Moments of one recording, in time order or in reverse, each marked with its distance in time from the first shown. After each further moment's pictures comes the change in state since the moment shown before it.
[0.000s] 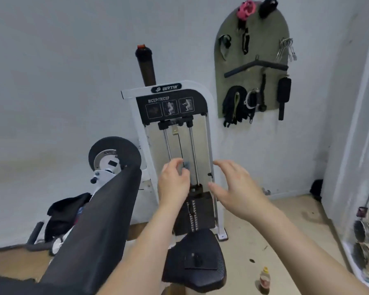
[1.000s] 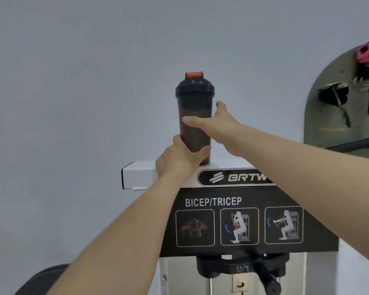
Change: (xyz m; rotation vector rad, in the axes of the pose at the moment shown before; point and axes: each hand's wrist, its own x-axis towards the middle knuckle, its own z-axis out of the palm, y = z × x) left_hand 0.770 -0.080 0.039 0.300 0.193 0.066; right_hand 0.817 -0.052 0.156 0.619 0.047 0.021
